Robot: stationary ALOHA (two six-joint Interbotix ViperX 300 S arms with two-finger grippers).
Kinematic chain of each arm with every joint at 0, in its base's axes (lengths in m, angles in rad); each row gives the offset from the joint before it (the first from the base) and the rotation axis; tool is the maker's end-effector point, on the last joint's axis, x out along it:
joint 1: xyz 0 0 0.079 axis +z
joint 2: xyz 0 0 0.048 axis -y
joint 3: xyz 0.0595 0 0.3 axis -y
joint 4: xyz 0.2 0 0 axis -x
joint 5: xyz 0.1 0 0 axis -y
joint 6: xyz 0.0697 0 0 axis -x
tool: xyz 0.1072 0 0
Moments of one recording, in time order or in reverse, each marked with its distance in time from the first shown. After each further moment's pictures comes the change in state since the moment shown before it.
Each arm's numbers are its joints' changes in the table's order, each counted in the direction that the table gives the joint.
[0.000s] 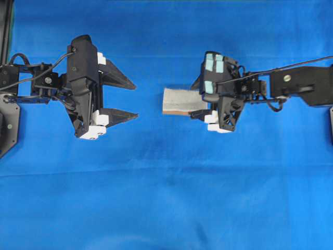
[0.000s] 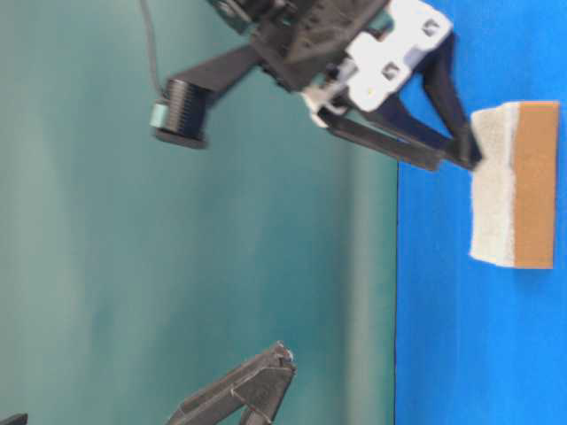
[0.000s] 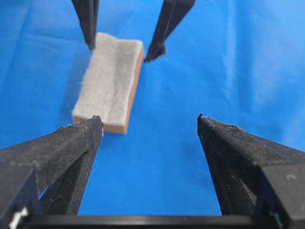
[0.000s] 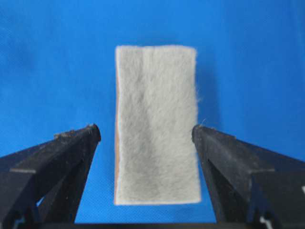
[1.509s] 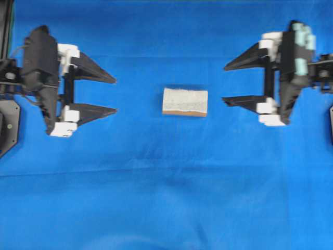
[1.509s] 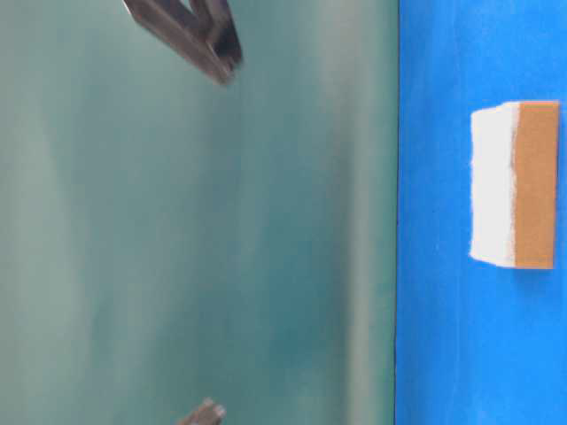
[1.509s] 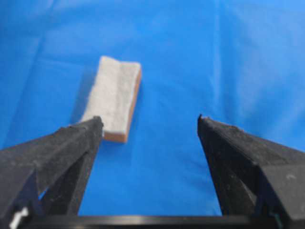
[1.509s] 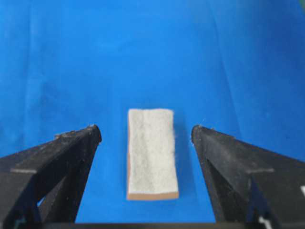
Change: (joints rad) left arm 0.000 0.250 -0.103 -0.002 -0.006 -0.005; right arm 0.025 0.552 -0.153 0.009 -0.098 -0.023
